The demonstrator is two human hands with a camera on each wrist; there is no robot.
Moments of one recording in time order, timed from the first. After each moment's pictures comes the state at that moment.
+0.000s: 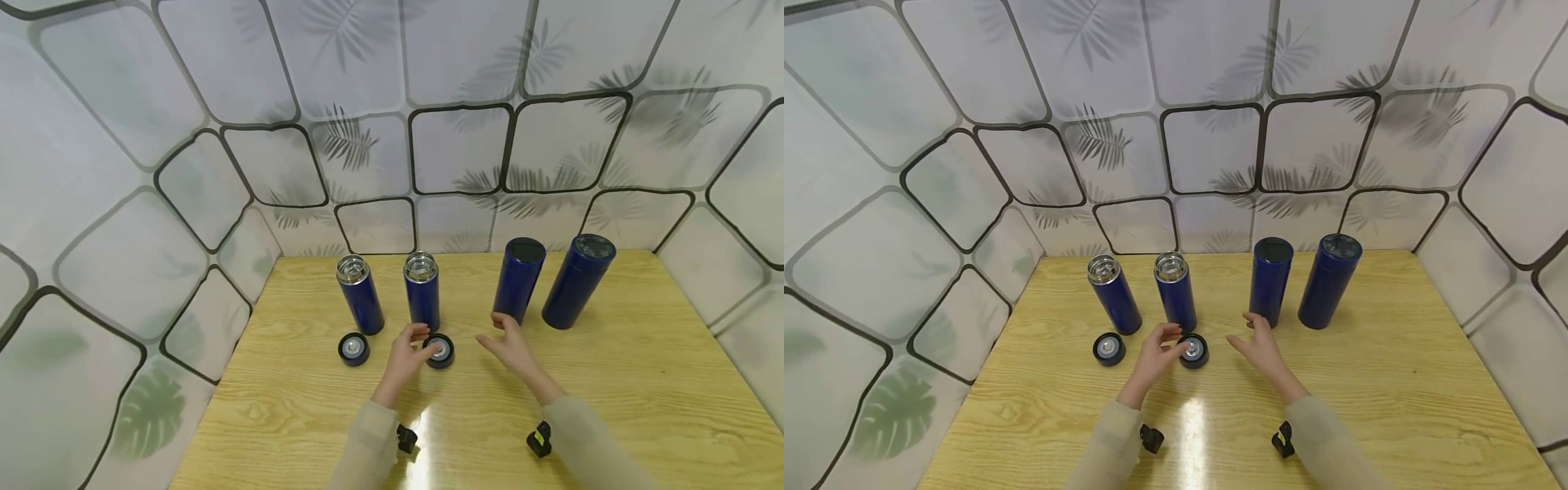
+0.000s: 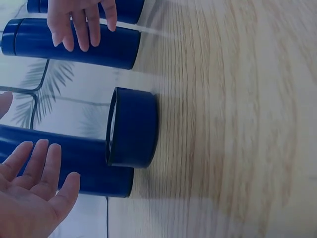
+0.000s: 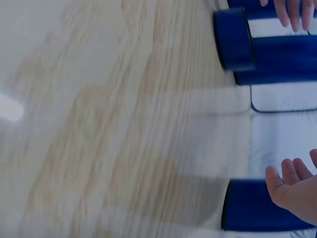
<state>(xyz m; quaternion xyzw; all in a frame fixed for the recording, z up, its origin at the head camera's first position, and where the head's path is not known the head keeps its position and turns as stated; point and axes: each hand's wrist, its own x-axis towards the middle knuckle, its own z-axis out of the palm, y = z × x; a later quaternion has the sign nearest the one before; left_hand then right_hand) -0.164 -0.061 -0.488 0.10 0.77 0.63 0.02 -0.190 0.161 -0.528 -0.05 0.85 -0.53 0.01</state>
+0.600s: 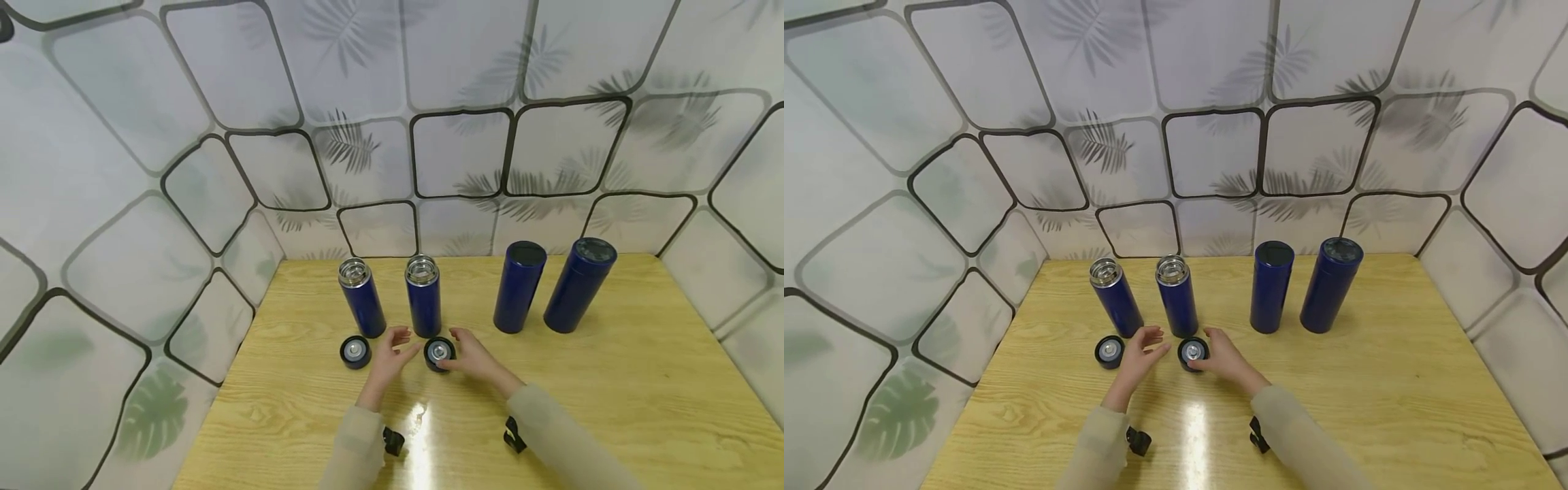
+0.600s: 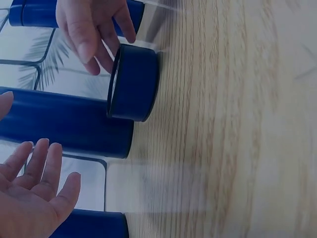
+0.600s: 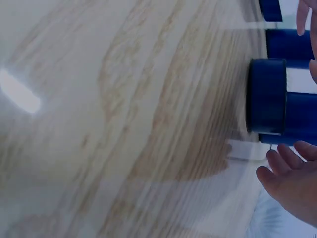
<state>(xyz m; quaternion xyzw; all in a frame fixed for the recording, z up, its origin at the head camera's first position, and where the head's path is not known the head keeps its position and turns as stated) -0.168 -0.088 -0.499 0.07 0.77 0.64 -0.02 -0.202 0.101 -0.548 -0.14 0.88 -0.45 0.08</state>
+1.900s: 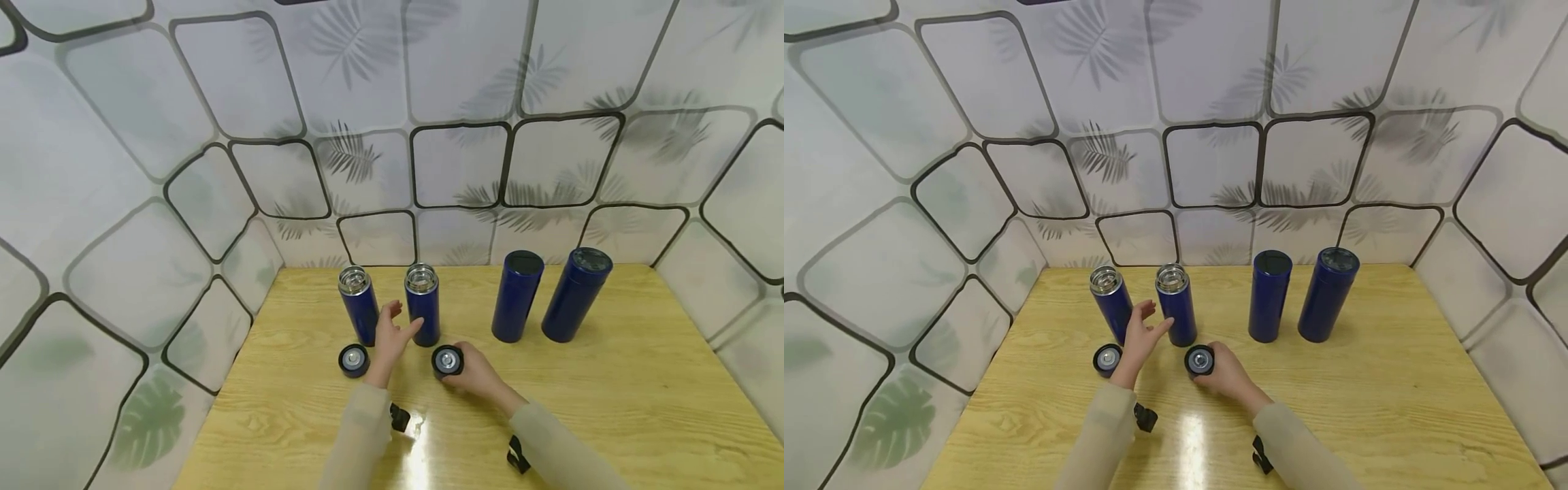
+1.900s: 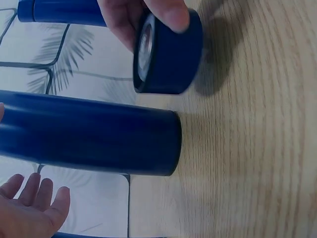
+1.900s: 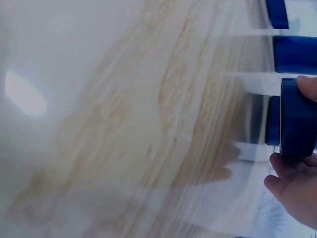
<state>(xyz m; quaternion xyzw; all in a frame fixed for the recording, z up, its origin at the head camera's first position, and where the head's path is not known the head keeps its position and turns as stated) -0.220 -0.076 -0.495 0.03 0.78 0.62 -0.10 -0.191 0.108 -0.555 -0.15 0.89 -0.44 0.01</state>
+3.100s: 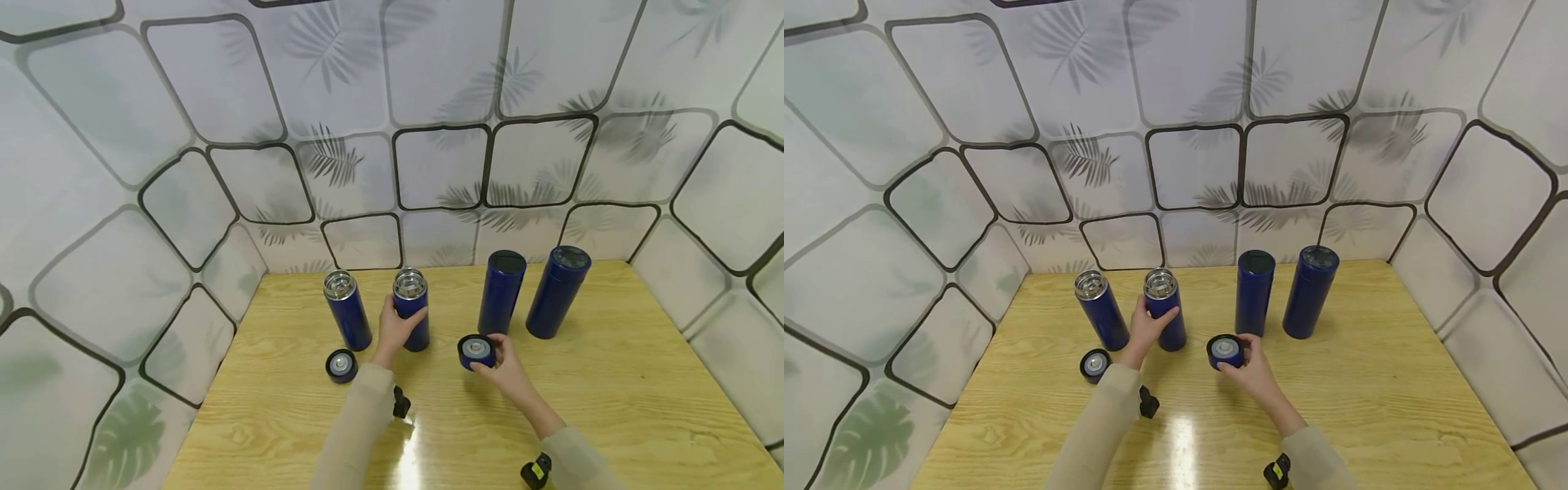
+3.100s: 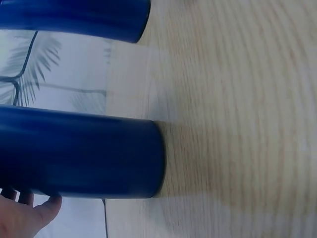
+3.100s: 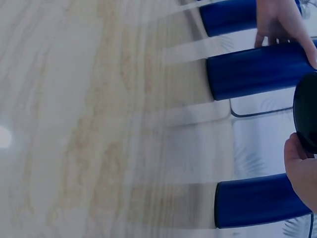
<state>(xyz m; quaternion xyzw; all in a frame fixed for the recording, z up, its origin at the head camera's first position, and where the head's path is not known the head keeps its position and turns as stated) -0.251 -0.049 -0.500 0.03 0.78 0.62 -0.07 -0.154 0.160 -0.508 0.00 0.74 -0.67 0.03</state>
